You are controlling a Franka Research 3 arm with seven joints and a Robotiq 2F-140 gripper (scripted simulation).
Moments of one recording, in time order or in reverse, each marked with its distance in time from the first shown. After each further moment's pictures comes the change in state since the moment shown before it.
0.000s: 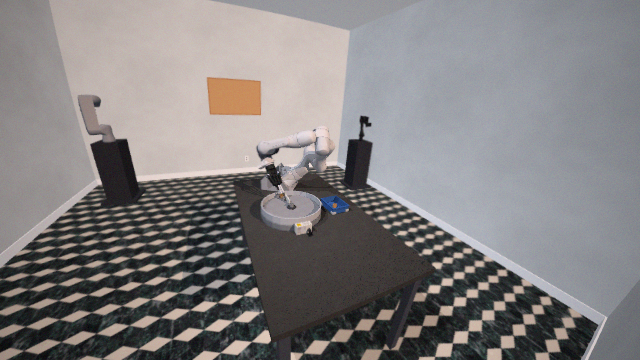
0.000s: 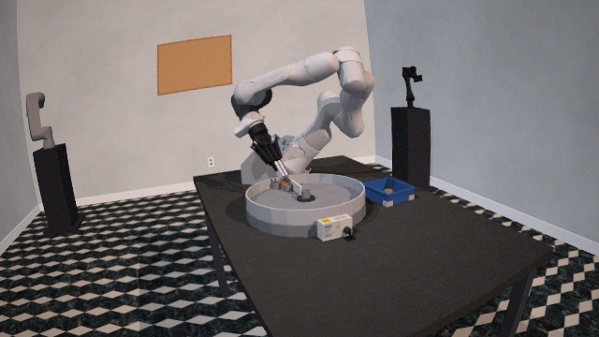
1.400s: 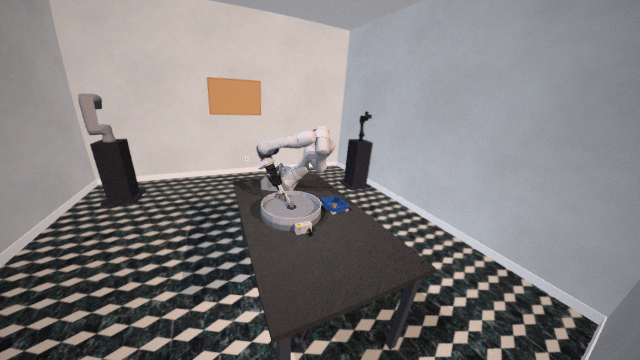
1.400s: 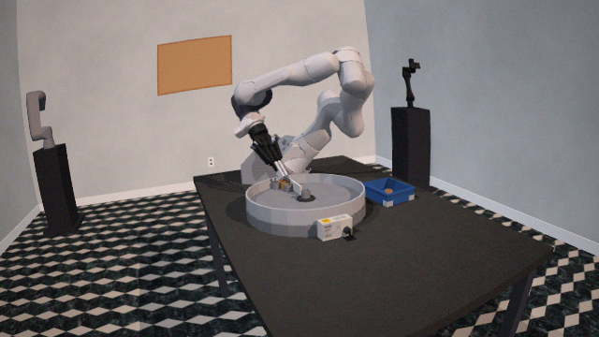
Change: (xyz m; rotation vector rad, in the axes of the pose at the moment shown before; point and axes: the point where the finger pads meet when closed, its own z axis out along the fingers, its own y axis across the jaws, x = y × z) arm 0.000 0.000 0.001 0.000 0.000 -0.001
